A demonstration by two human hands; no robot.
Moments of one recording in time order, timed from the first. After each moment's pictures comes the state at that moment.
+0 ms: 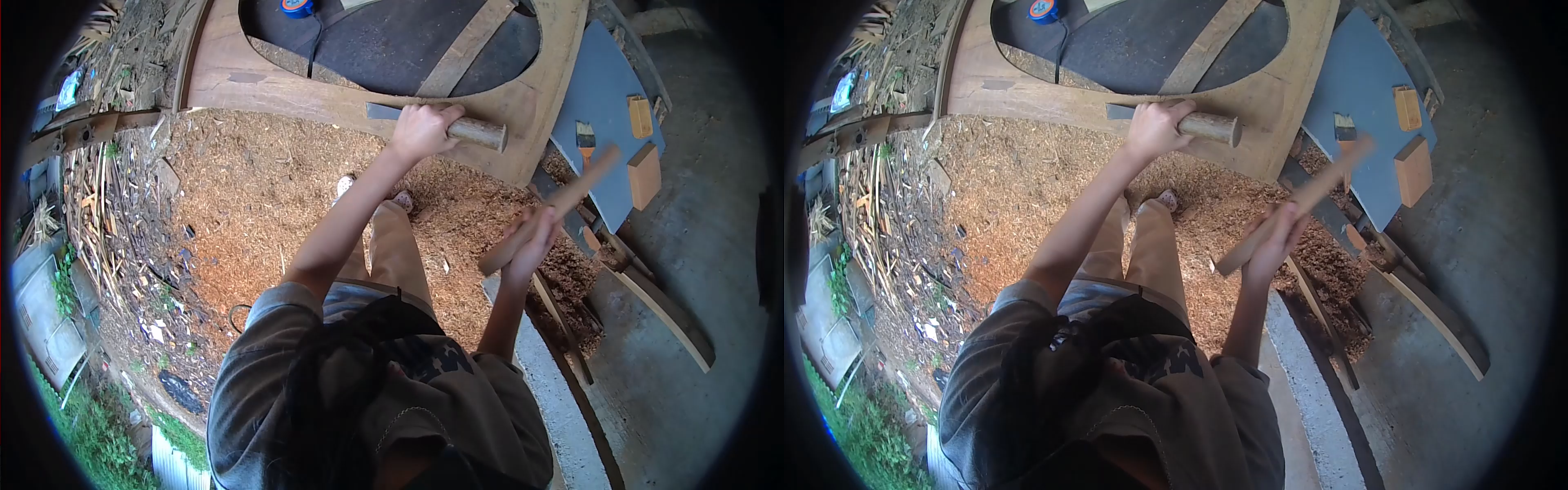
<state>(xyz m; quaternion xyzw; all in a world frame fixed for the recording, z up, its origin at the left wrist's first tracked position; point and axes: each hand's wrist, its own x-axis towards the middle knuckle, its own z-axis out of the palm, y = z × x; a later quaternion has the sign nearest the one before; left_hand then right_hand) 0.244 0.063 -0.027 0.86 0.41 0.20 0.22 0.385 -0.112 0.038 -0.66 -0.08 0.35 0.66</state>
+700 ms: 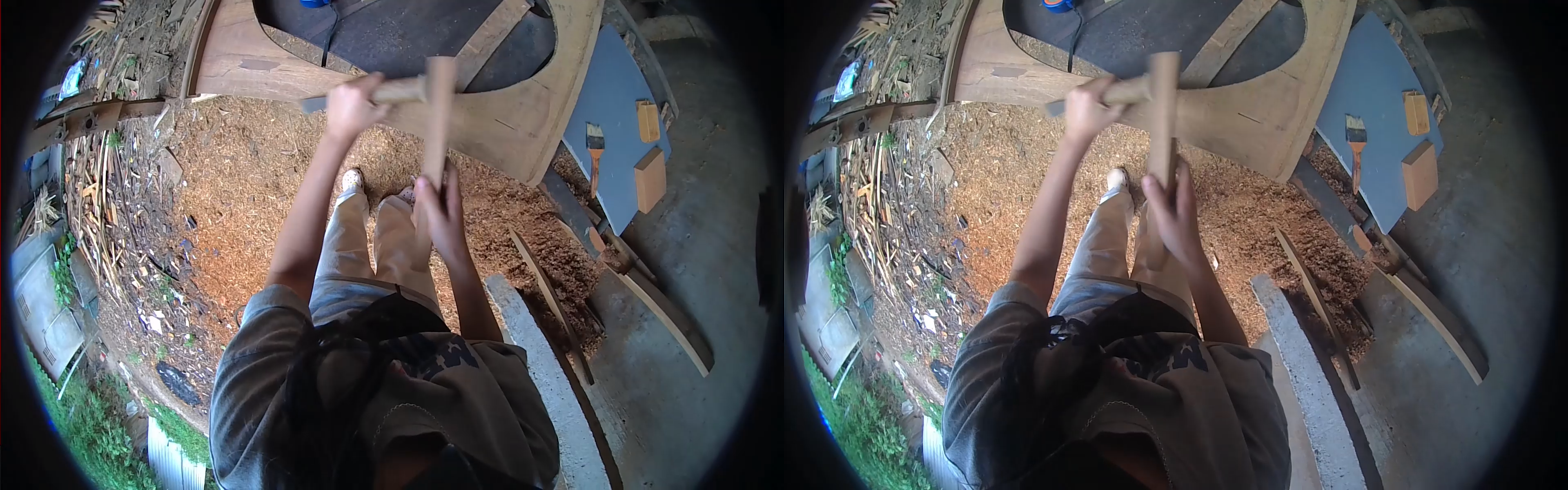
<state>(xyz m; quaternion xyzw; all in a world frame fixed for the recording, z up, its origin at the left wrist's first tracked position) 0.138 0.097 -0.044 0.80 0.49 0.31 0.11 0.274 -0.076 0.014 -0.60 -0.33 0.52 0.50</state>
